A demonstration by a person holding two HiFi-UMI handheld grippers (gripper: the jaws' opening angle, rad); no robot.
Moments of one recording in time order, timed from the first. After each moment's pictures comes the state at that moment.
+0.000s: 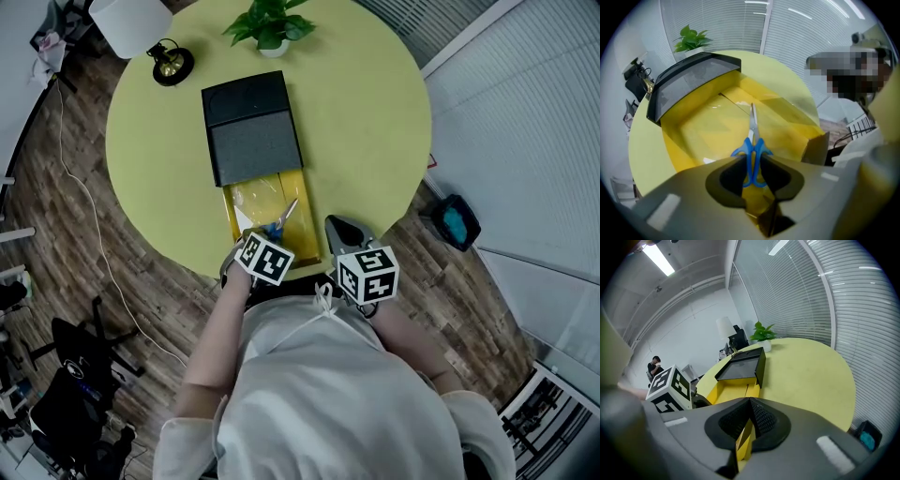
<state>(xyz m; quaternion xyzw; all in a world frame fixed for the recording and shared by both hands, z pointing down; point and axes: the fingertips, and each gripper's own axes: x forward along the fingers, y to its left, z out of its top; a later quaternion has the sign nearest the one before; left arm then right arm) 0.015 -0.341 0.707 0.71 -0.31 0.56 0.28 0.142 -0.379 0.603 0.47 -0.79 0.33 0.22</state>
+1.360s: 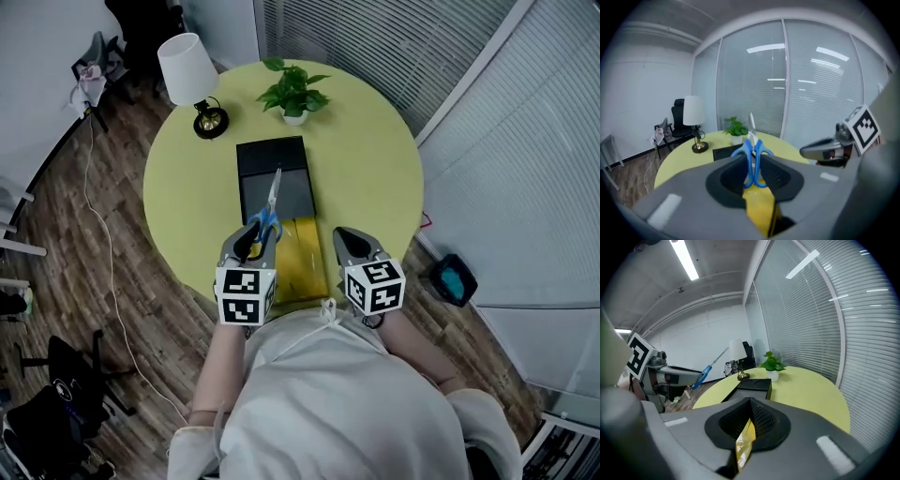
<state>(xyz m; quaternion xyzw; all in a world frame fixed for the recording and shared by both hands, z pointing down) -0.017 -0.413 0.452 0.80 -0.54 0.21 0.15 0.129 -0.410 0.491 0.48 -0.84 0.21 0.17</state>
